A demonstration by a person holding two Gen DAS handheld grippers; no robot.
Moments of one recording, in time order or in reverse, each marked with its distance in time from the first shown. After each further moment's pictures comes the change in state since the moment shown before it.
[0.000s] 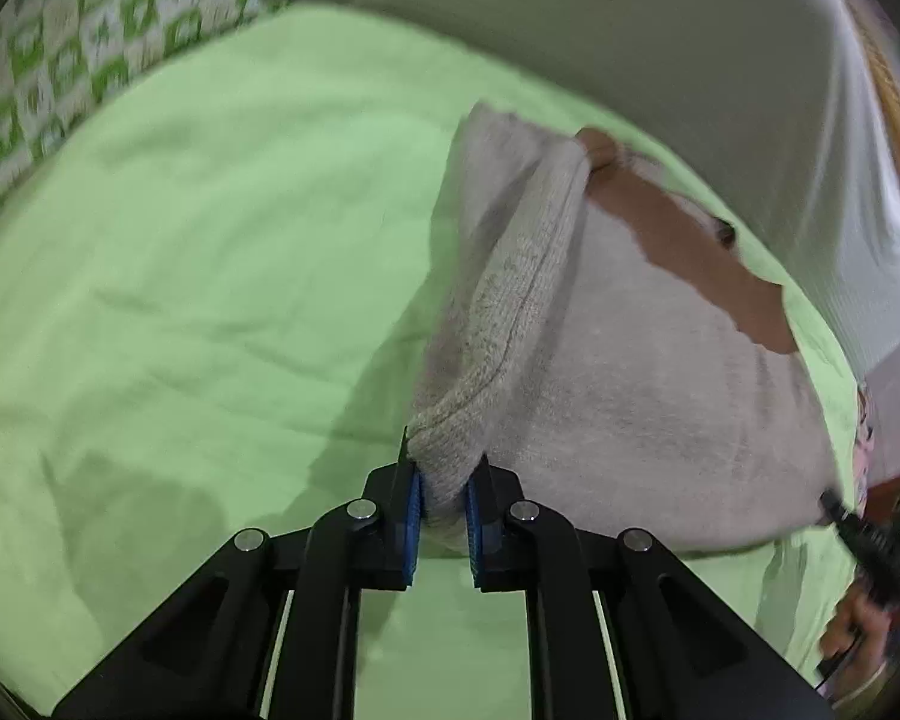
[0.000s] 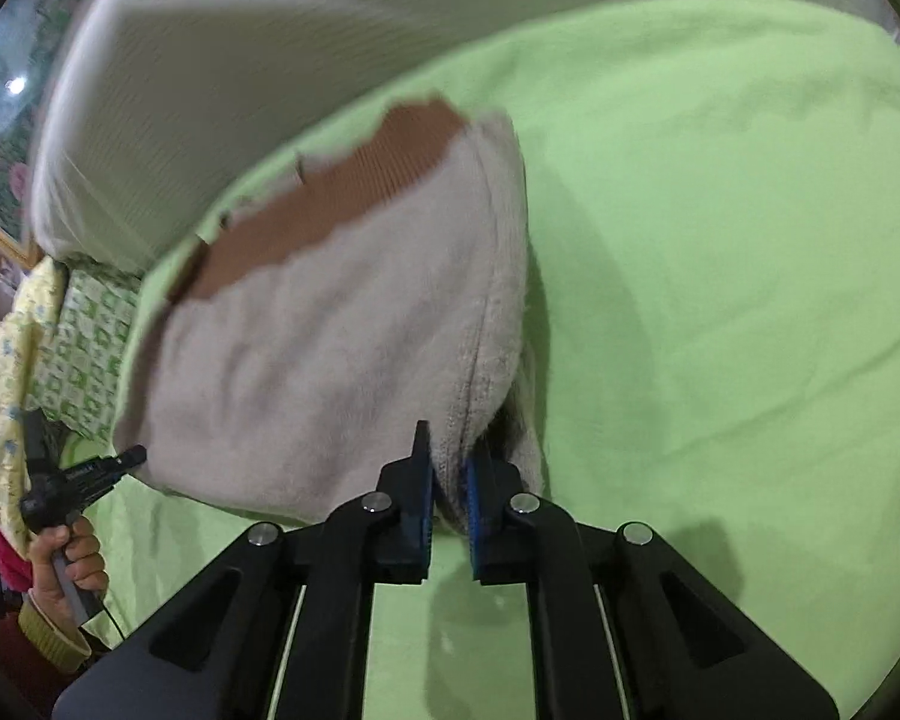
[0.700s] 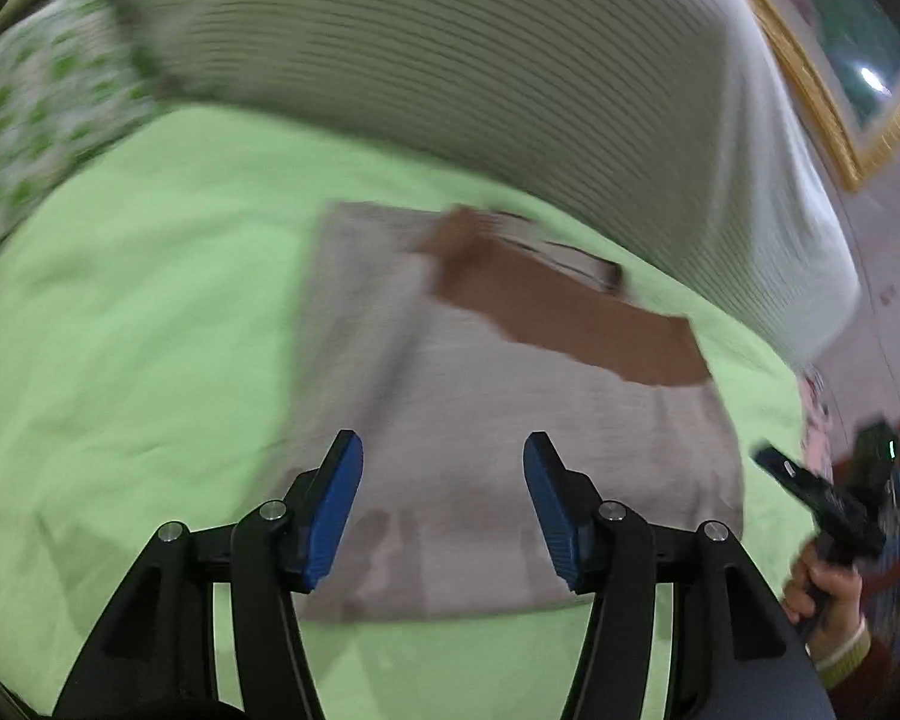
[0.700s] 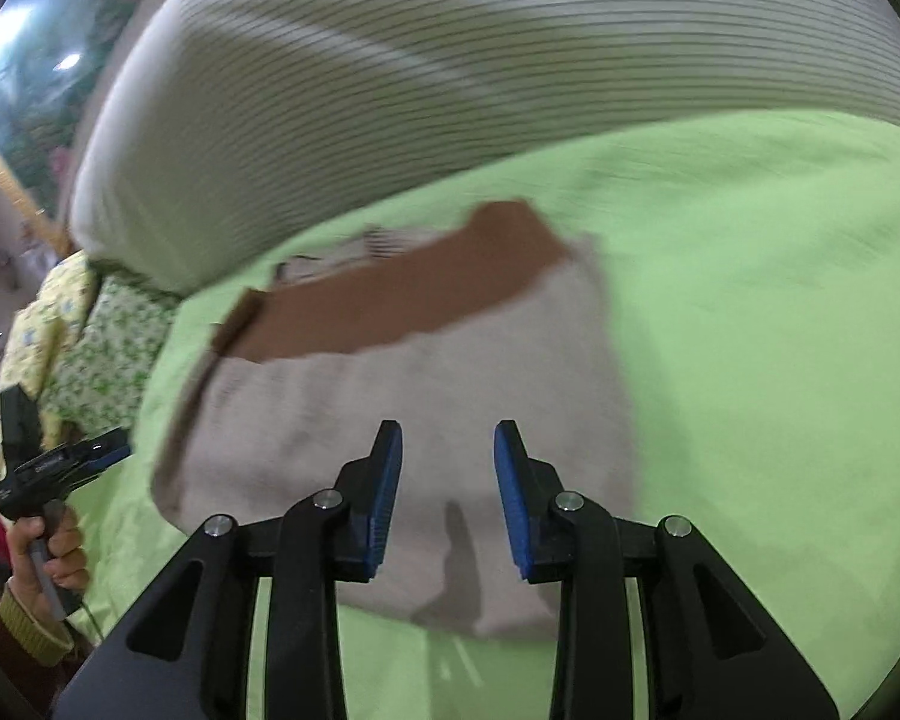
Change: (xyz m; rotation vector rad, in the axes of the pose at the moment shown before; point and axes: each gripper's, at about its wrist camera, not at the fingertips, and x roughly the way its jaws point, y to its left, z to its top) left arm -0.020 -0.078 0.039 0.118 -0.066 -0.148; right arm 0.032 0.067 0.050 -0.157 -0.060 0.077
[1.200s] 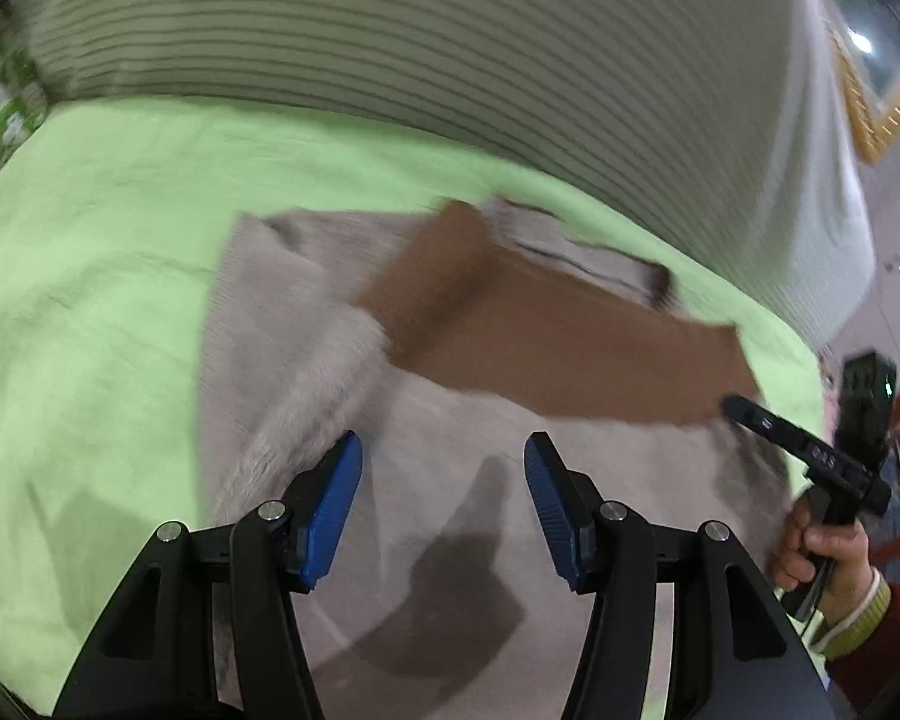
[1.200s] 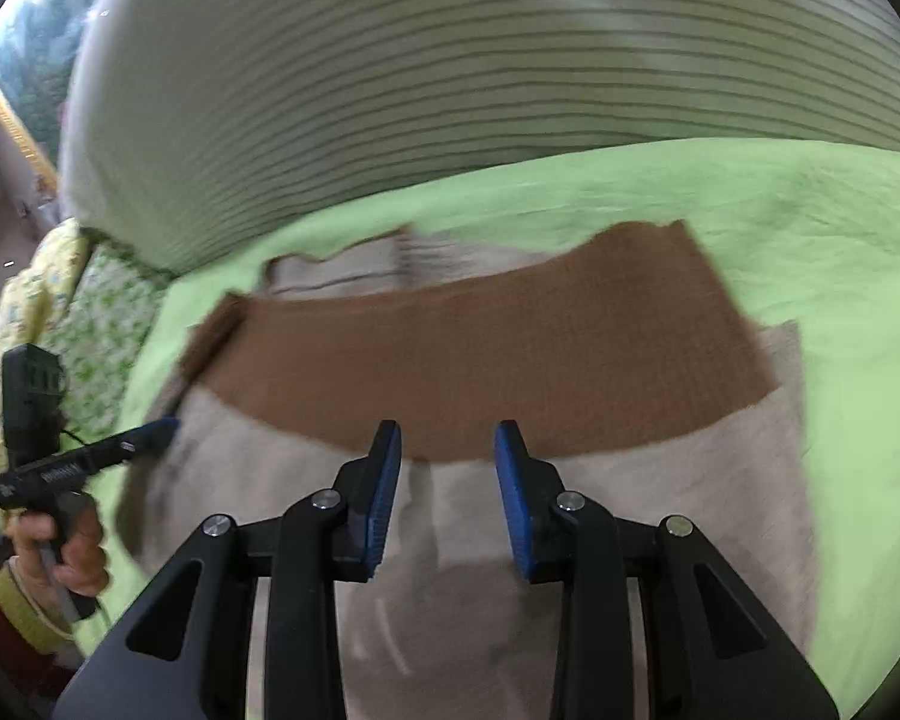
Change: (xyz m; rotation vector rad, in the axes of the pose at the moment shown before) left arm 0.106 0.031 0.056 0.033 0.044 -0.003; right arm 0.108 -0.005 0.042 -0.057 0.054 -0.022
